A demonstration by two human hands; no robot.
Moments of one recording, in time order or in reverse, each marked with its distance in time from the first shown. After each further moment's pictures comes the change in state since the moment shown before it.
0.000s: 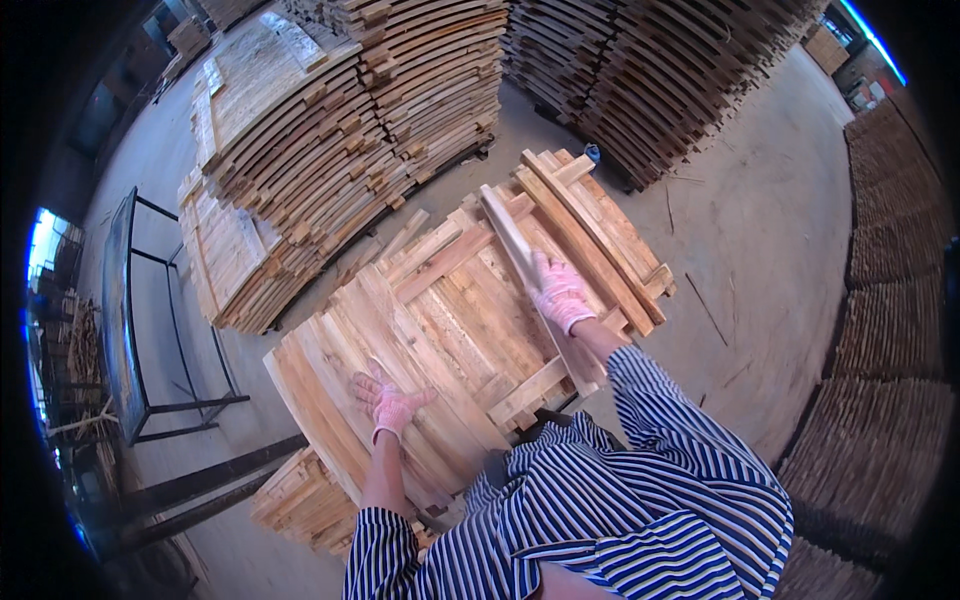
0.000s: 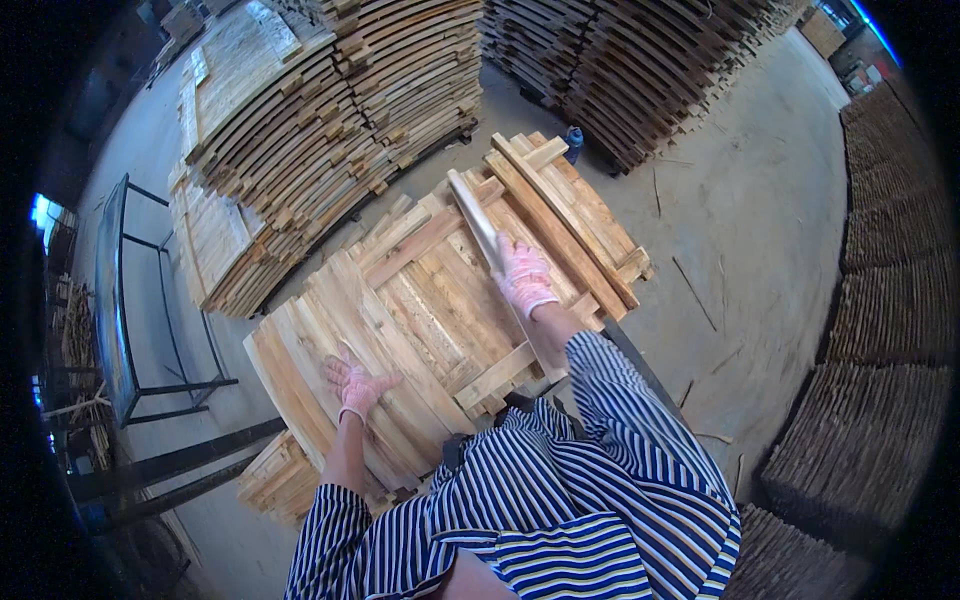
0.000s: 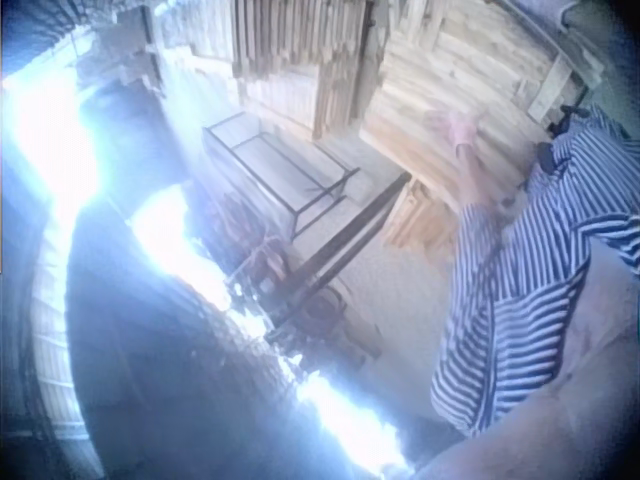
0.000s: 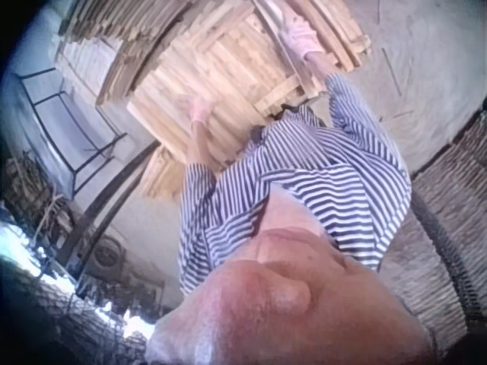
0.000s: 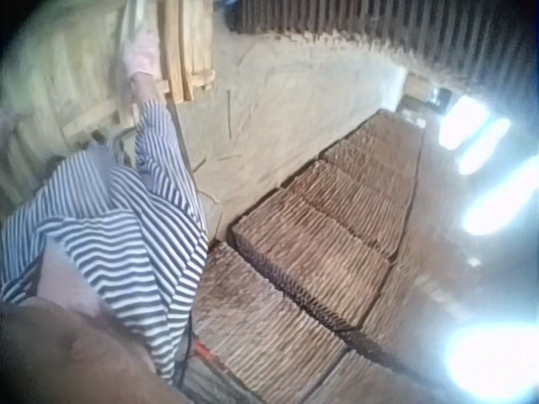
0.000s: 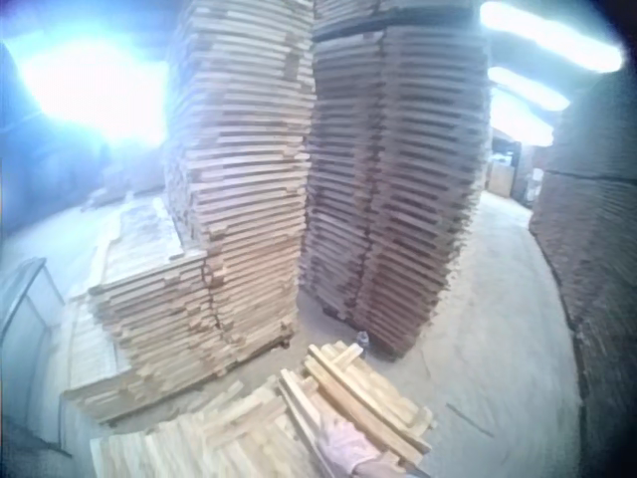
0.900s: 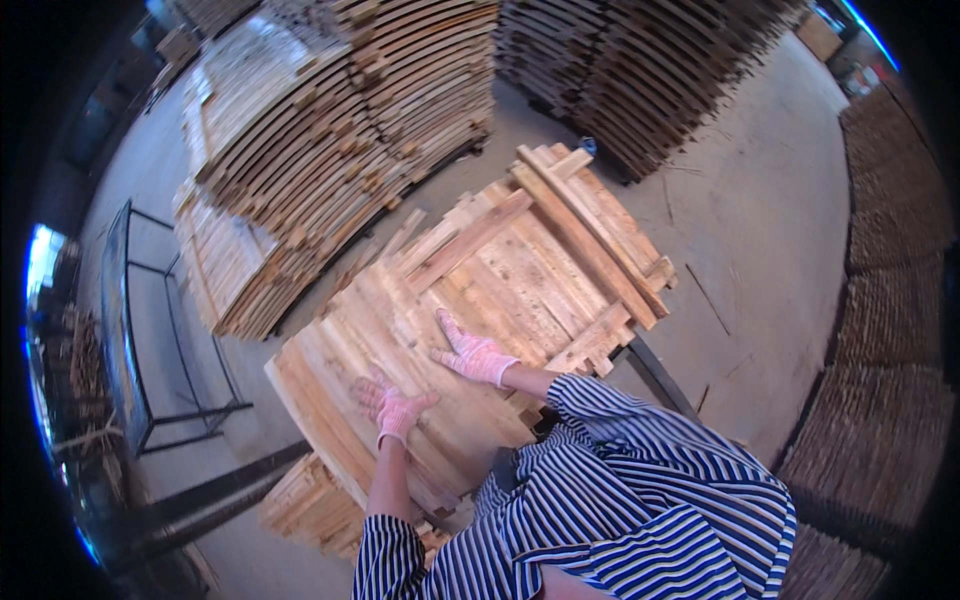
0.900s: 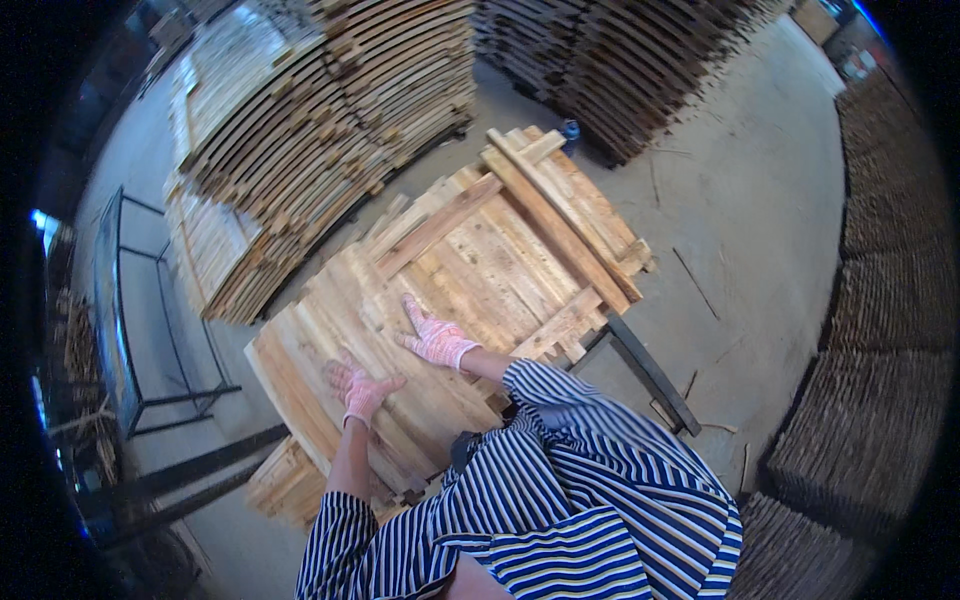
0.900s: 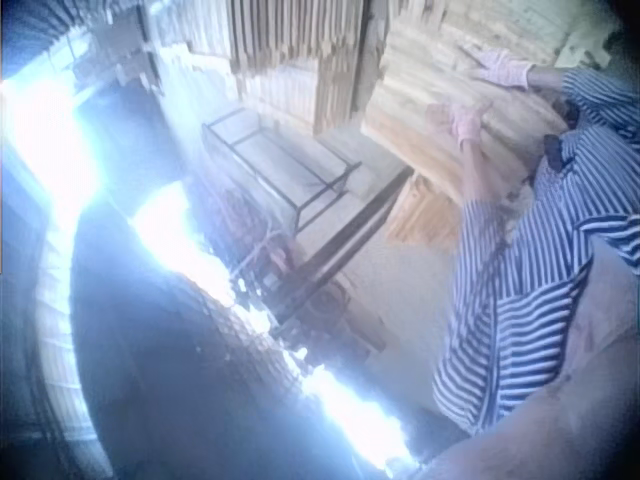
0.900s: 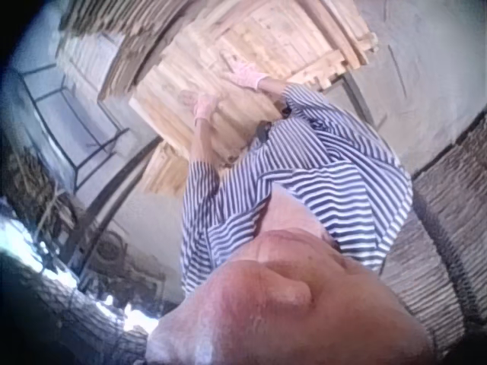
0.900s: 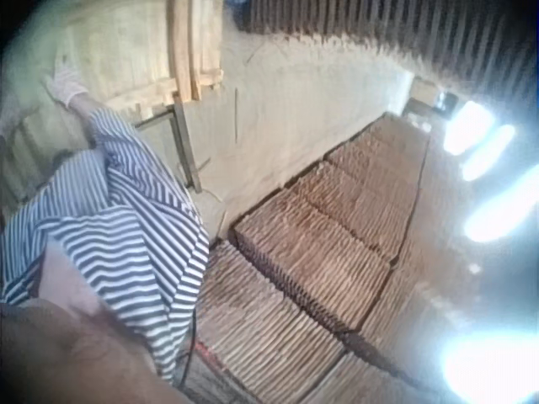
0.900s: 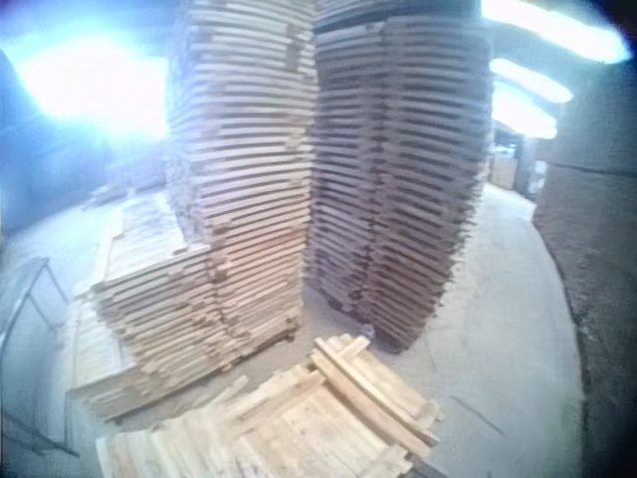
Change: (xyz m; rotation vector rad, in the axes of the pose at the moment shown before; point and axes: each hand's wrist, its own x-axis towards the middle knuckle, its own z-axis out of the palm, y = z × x) left_hand 0.012 -0.007 0.010 0.014 0.016 0.002; right_hand -0.049 -0.136 0.071 0.568 -0.344 -0.232
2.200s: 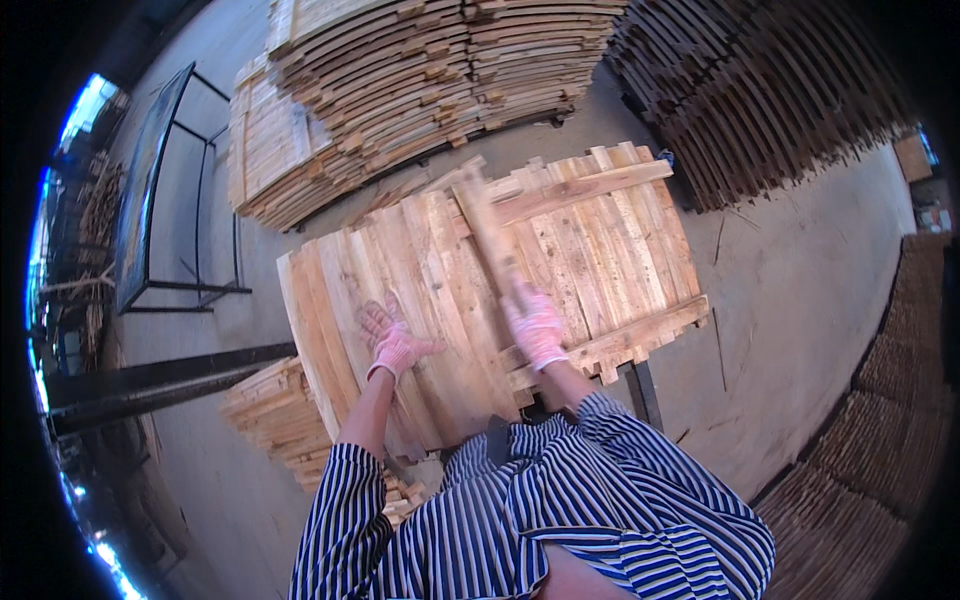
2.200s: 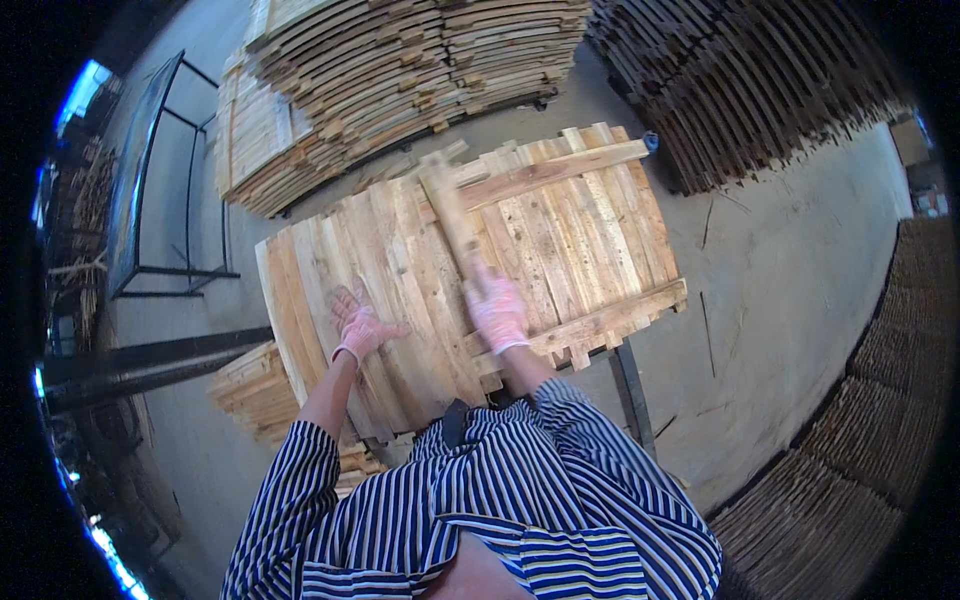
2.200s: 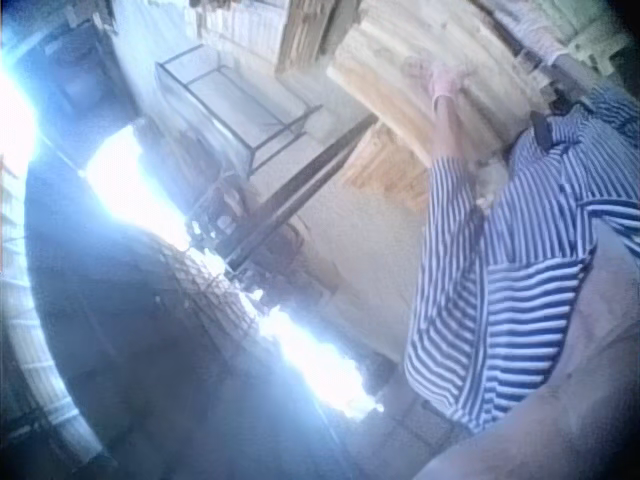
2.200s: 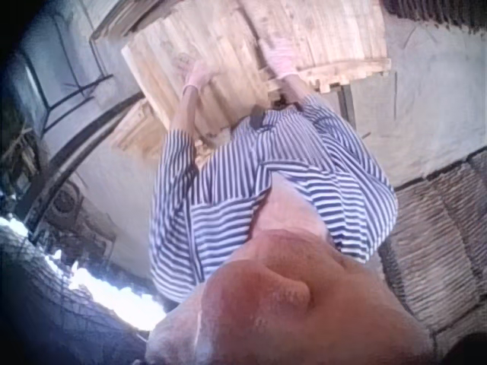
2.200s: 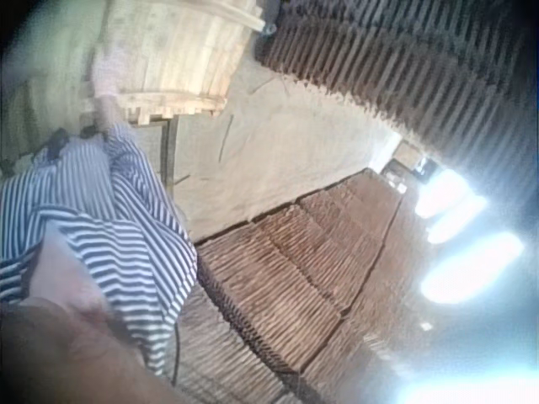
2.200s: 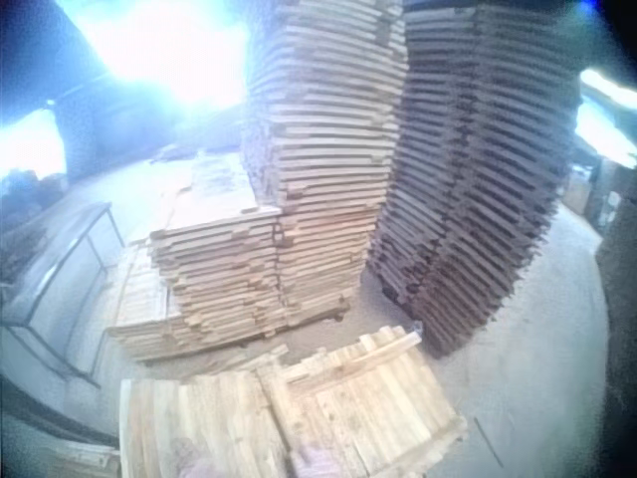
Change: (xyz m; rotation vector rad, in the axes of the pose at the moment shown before) left_hand -0.001 0.003 -0.009 -0.005 -0.001 0.029; right_hand -0.025 0.040 -0.022 -0.268 0.317 0.062
